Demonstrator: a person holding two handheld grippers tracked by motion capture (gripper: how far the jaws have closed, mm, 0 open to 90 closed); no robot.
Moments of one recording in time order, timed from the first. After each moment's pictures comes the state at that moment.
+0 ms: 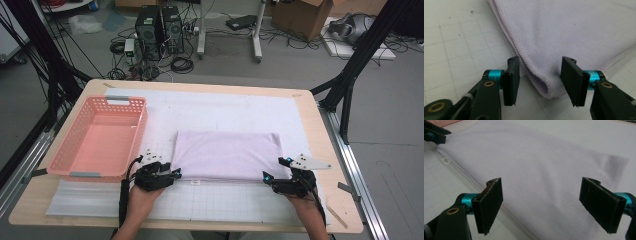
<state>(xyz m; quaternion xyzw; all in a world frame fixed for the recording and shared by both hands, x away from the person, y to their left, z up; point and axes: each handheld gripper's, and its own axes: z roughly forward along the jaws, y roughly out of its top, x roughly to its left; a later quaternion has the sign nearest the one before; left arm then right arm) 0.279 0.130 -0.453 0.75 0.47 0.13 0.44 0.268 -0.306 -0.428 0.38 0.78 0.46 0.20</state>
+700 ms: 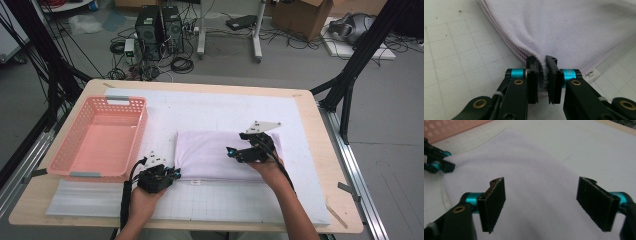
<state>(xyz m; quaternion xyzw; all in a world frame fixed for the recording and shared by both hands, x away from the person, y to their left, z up) 0.275 0.124 -0.453 0.76 0.46 0.13 0.45 0.361 -0.207 -0.400 0.31 0.83 0.44 0.14</state>
